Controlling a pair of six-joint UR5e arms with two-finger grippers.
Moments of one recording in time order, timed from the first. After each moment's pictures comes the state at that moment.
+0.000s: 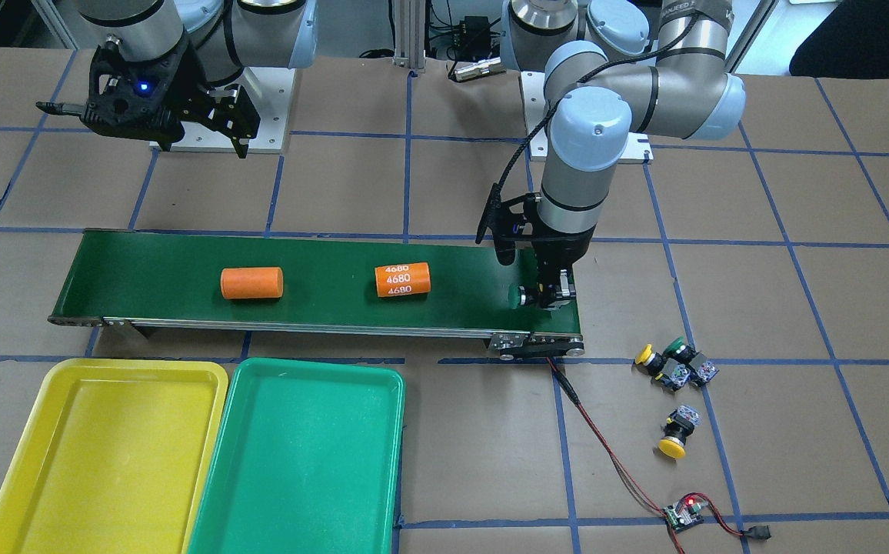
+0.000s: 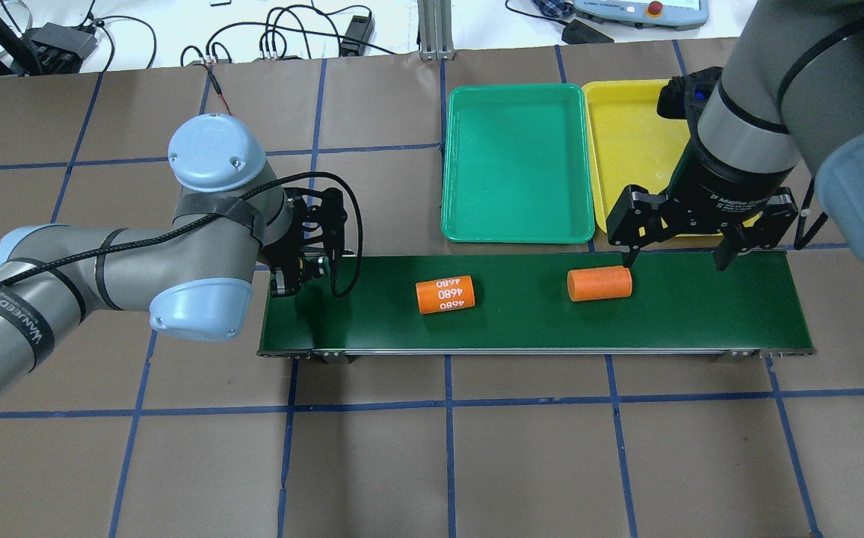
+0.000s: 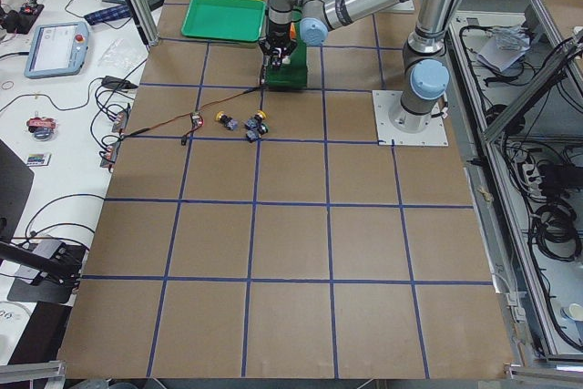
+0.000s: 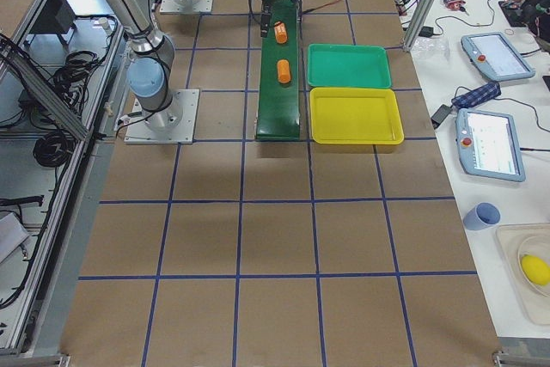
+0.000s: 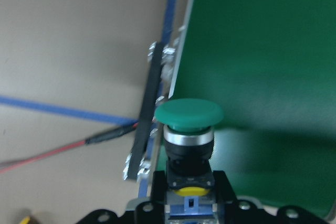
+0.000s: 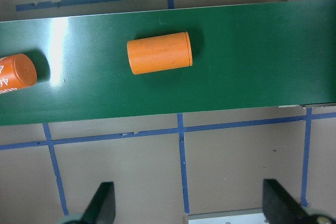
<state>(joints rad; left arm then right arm) -1.69 -1.70 -2.04 -0.89 1.65 1.40 1.57 -1.72 1.76 -1.50 -1.57 0.09</state>
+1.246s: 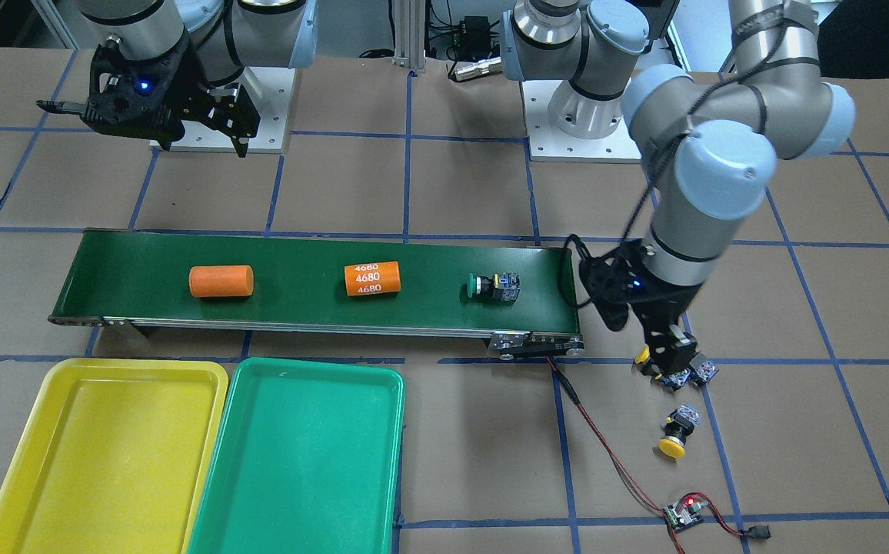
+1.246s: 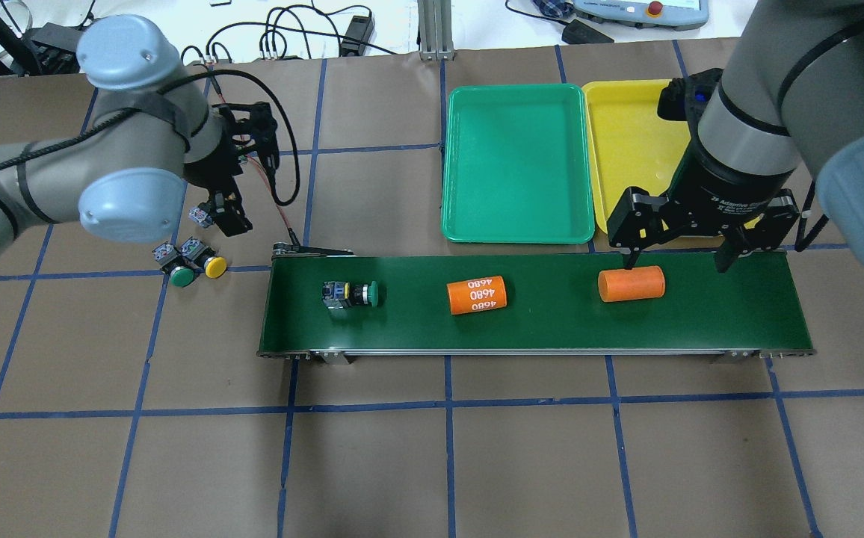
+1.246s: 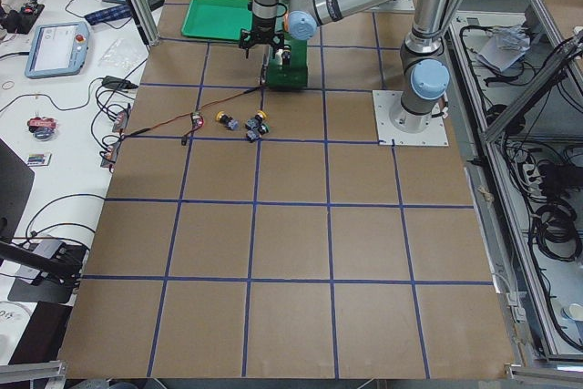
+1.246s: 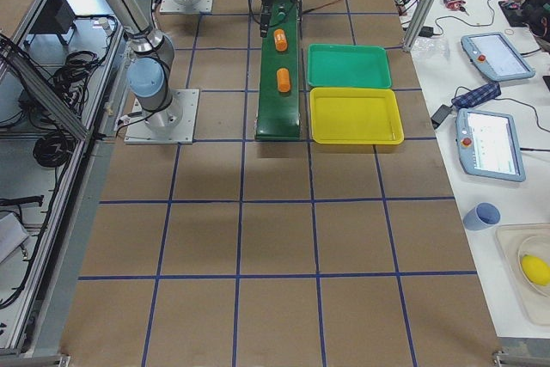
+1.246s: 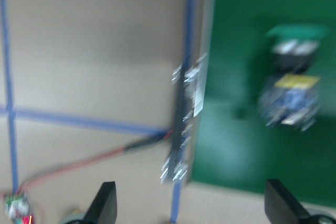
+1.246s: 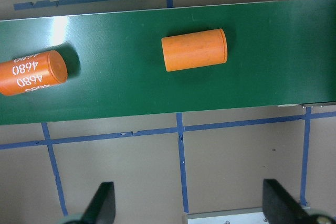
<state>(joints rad) -1.46 -1.83 -1.74 -1.02 1.61 1.38 1.57 -1.72 1.76 -1.50 -1.58 0.09</state>
